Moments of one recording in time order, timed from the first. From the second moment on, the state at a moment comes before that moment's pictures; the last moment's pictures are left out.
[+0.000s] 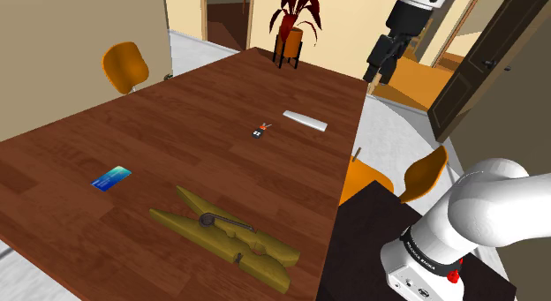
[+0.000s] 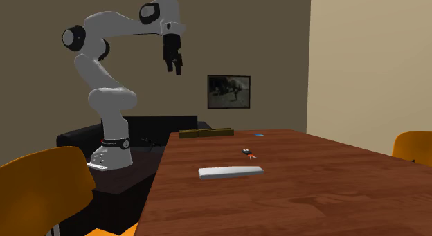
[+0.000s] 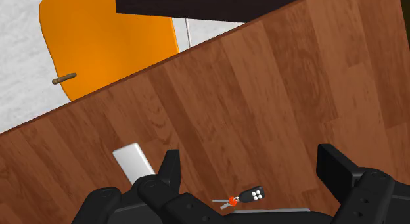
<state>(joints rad) 0.02 -0.77 0.01 -2.32 -0.01 1.64 -0.09</state>
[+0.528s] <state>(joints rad) 0.02 -0.63 -0.07 -2.36 -0.05 1.81 -0.21</state>
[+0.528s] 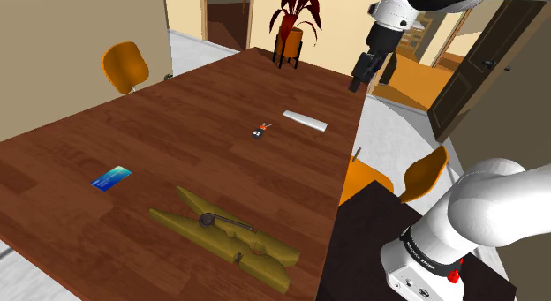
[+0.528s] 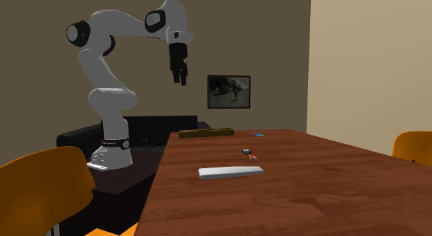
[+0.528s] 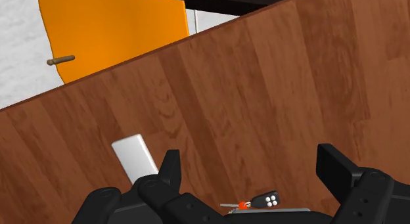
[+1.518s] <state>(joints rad) 0.02 -0.10 -0.22 -2.21 -0.03 2.15 -0.52</state>
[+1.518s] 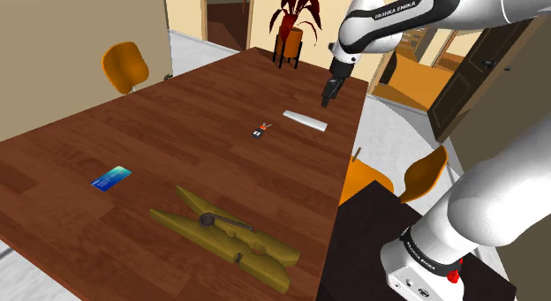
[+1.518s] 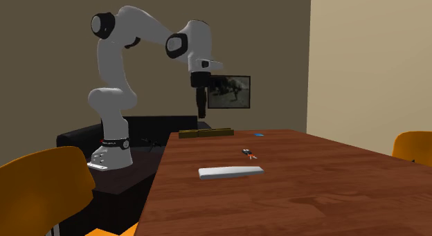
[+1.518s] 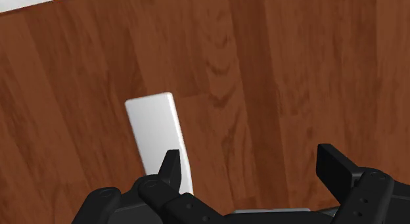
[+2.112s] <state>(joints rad) -0.01 0.26 -0.23 -1.97 0.07 2.23 -0.70</state>
